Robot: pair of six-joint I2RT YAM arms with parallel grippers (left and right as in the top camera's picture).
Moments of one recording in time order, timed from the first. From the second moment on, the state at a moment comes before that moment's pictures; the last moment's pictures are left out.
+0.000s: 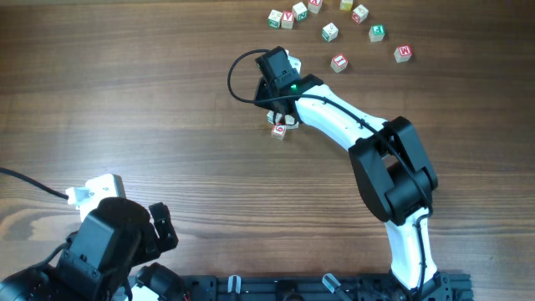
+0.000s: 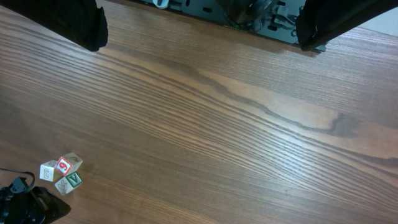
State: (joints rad) left arm -0.55 0.75 1.33 -1.68 -0.33 -0.81; right arm 0.57 2.20 1.59 -0.41 0.03 0.80
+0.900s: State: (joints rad) left arm -0.55 0.75 1.33 -1.68 -0.33 -0.81; right arm 0.57 2.20 1.59 -0.47 0.03 0.81
